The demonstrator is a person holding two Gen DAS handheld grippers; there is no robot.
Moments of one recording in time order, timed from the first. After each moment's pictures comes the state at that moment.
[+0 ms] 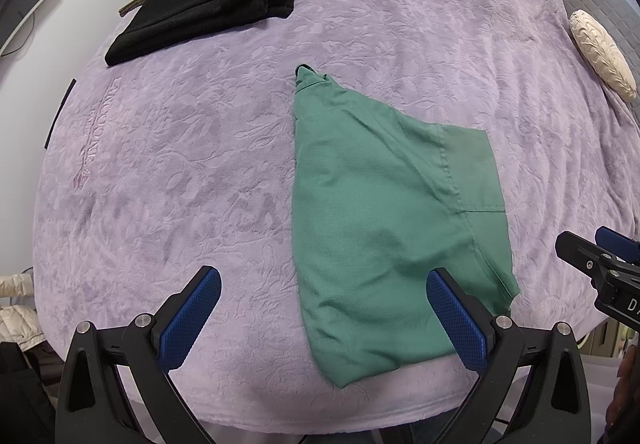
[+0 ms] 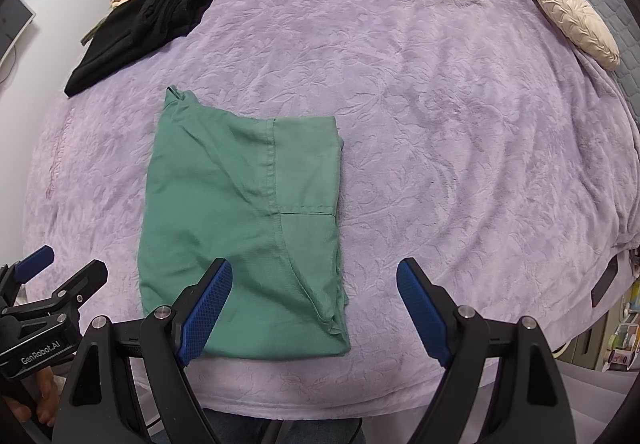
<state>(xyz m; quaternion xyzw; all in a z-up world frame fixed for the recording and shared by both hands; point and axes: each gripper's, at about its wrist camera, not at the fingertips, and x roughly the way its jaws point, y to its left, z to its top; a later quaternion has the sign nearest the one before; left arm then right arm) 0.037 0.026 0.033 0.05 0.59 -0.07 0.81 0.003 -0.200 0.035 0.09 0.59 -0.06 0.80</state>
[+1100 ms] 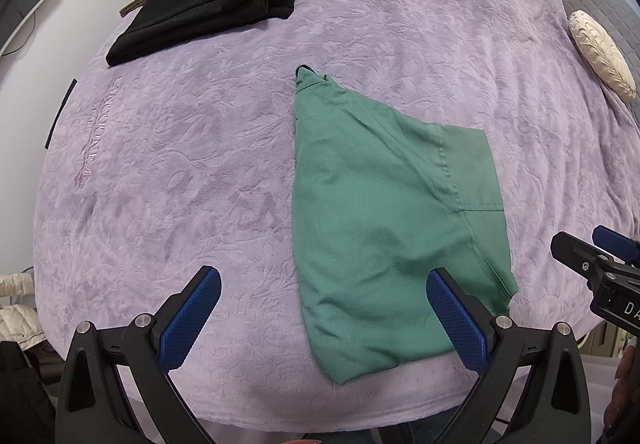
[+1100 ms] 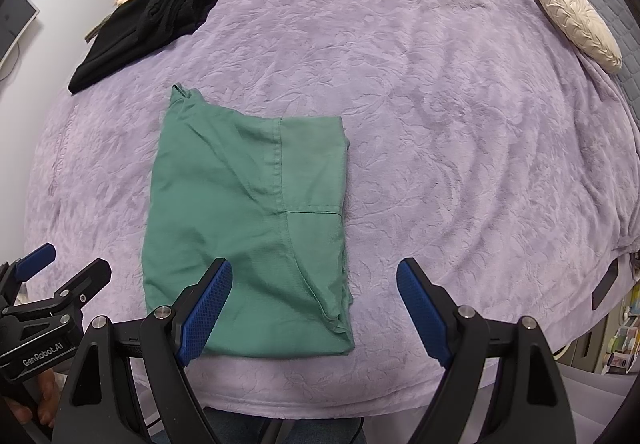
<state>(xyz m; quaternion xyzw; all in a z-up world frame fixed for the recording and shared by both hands) 0.036 0.025 0.033 0.06 0.58 -0.07 0.81 0.001 -0.193 0.037 0.09 0.59 -0.06 0.80</state>
